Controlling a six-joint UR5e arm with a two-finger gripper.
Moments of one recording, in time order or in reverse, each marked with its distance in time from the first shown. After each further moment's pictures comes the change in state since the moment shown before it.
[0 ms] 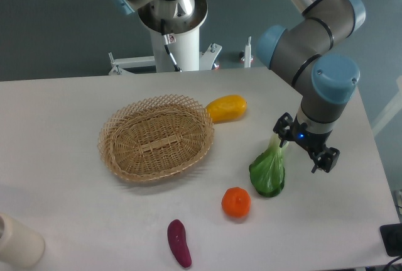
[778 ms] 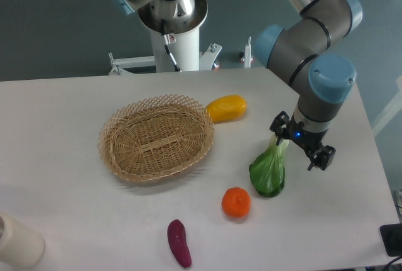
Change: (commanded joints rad) arm 0.005 0.037 -0.104 0.099 -0.005 -0.014
